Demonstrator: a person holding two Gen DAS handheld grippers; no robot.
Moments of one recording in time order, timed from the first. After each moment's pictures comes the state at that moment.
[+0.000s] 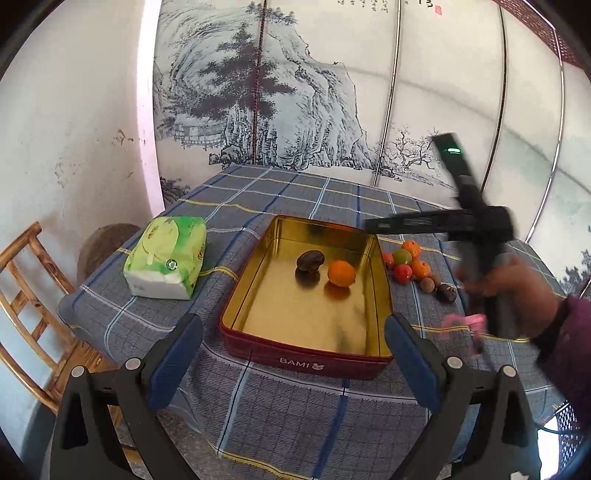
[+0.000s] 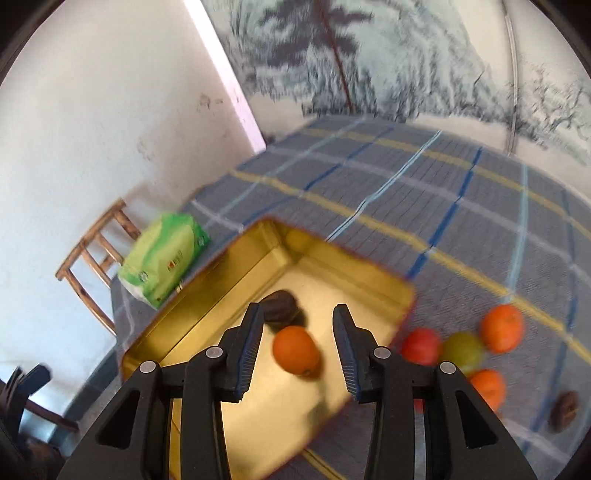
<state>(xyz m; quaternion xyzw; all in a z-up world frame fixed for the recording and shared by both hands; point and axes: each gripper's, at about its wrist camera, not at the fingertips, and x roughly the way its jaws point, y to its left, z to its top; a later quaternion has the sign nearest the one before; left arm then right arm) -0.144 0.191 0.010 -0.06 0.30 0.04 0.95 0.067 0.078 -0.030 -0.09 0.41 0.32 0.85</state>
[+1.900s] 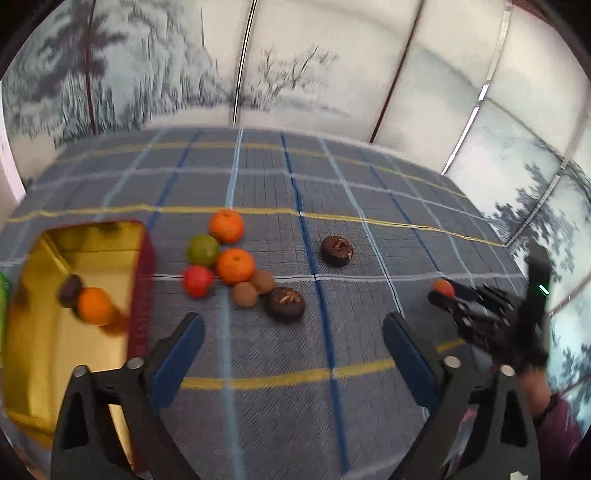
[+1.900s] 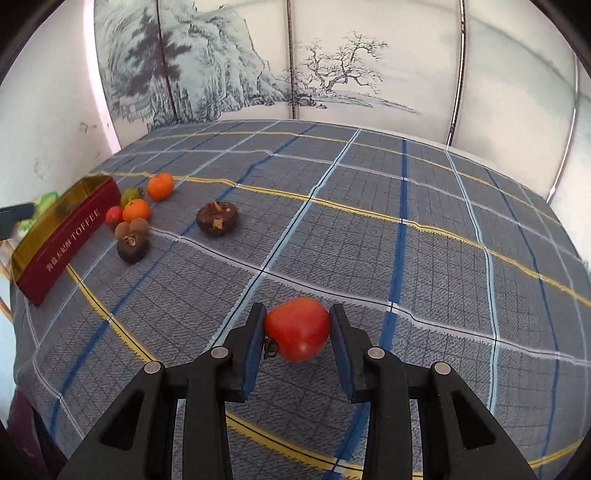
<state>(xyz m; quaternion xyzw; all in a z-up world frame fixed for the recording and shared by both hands) 0.022 -0.007 -0.025 -0.03 0.43 -0.17 0.88 -0.018 -0.246 -0.051 -0.06 0.38 0.09 0.92</state>
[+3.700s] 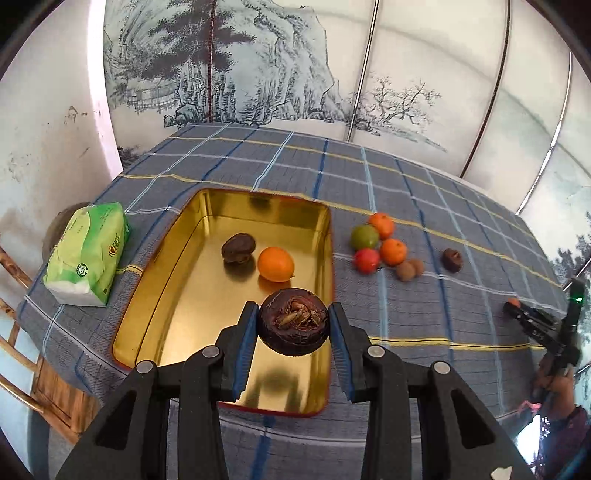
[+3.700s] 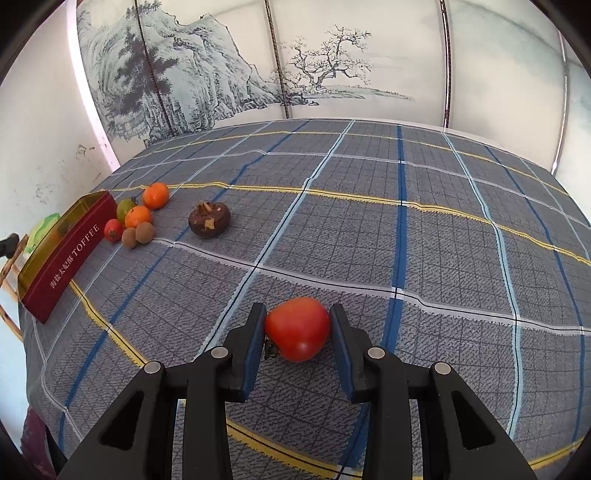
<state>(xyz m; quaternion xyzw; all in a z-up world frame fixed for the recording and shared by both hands) -0.044 0.134 -0.017 -0.06 0.40 -0.01 0.91 -0.017 -0.250 -0.068 -0.02 0.39 0.09 0.92</state>
